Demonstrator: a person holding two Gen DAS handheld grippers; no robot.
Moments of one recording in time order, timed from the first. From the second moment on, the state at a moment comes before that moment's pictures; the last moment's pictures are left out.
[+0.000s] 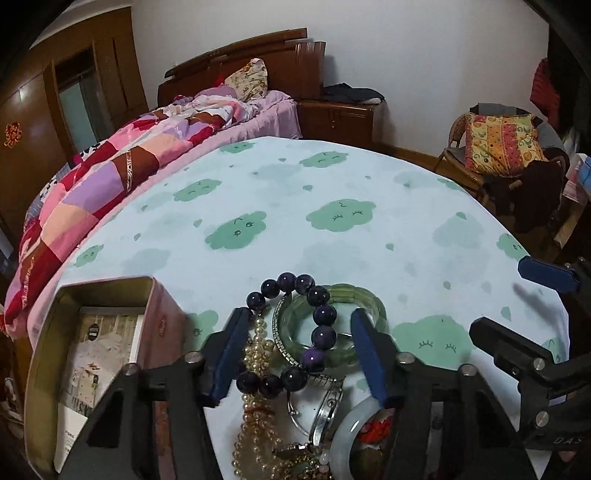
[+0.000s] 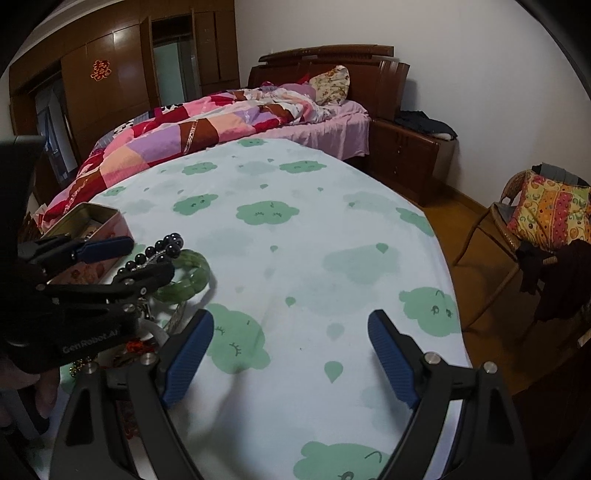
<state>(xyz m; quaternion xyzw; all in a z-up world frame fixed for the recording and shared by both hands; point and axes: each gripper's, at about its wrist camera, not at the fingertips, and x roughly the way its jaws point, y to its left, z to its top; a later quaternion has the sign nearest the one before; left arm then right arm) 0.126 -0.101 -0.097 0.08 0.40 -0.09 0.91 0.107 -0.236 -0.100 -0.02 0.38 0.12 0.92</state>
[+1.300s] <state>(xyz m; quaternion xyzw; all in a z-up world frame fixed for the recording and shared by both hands) 0.093 -0.042 -0.049 -0.01 0.31 -0.09 0.95 0.171 -0.163 -0.119 -0.07 0.48 0.22 0.85</state>
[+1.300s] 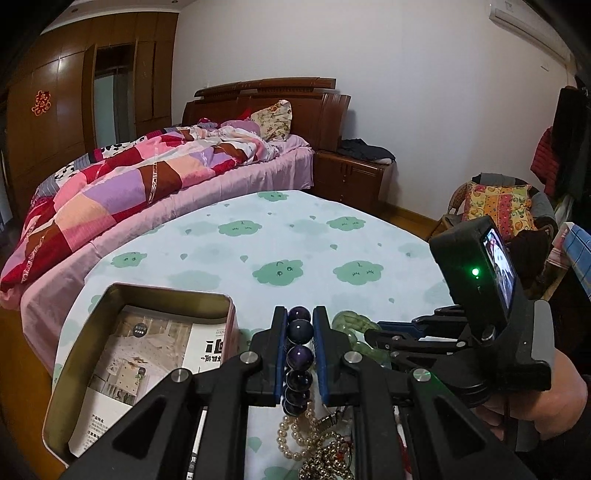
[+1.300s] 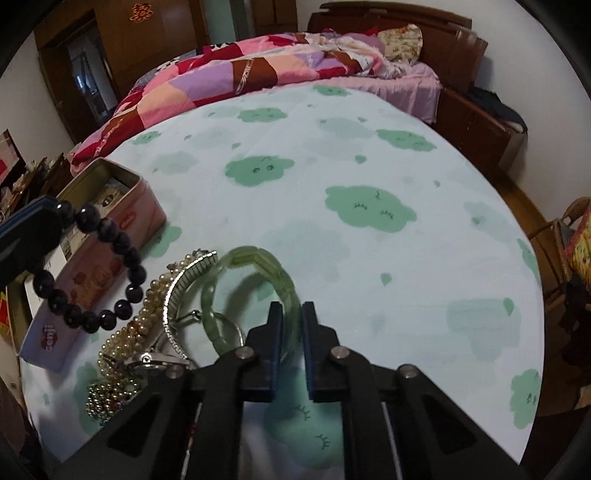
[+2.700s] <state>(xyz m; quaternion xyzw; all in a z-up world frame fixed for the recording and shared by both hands) 0.100 0.051 -0.016 0.00 0.27 0.01 0.96 0.174 -0.093 -0.030 -0.08 0.37 0.29 0.88</state>
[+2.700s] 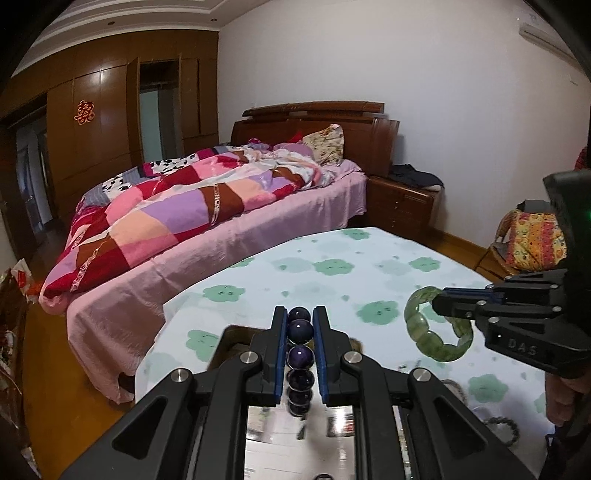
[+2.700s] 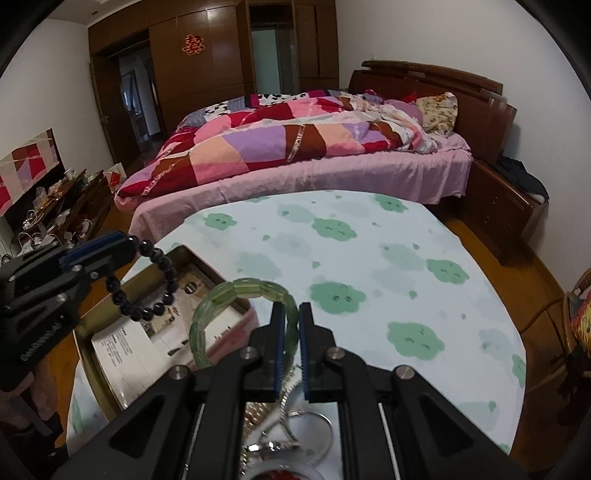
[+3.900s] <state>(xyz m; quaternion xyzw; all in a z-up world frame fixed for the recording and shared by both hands) 0.140 0.090 -0.062 0.03 0.35 0.04 0.94 0.182 -0.007 -0.075 -0.13 0.41 0.33 0.84</state>
